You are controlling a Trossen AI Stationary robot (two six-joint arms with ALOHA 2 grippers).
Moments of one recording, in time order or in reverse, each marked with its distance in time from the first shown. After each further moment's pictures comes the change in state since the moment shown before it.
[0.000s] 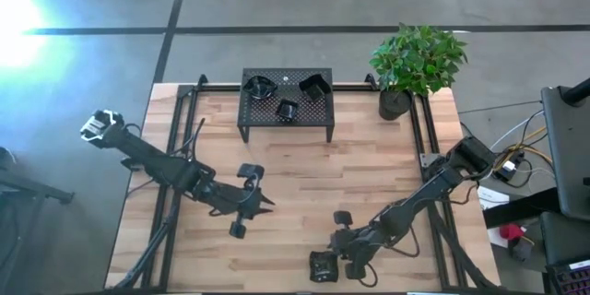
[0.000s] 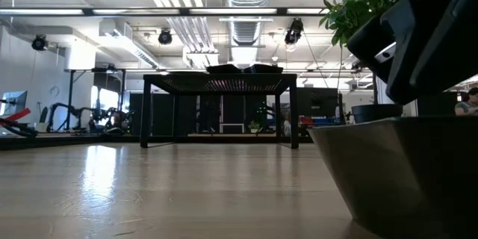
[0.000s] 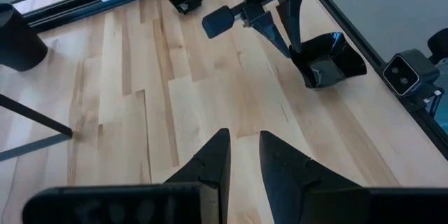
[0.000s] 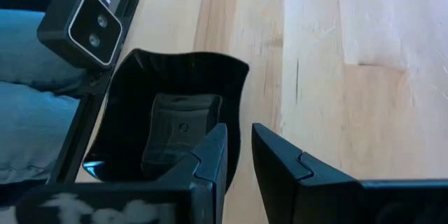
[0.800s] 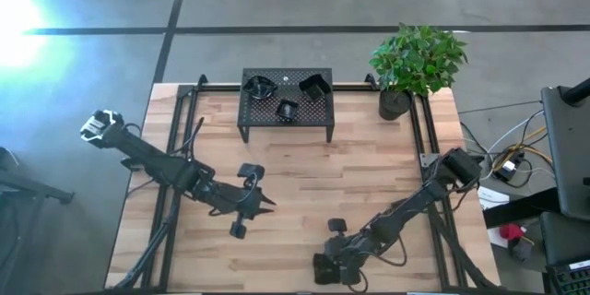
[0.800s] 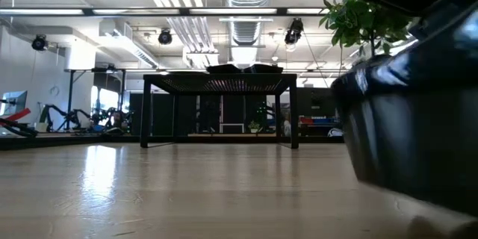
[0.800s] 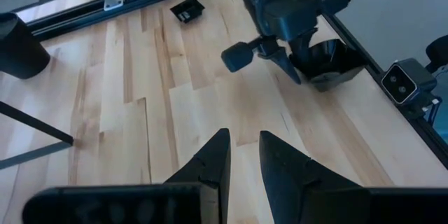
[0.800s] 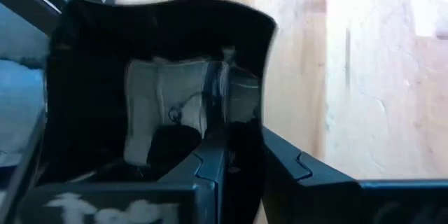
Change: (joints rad) left arm 0.000 -0.001 0.001 0.024 0.000 0.008; right arm 0.001 0.158 0.053 0.056 -0.048 -0.004
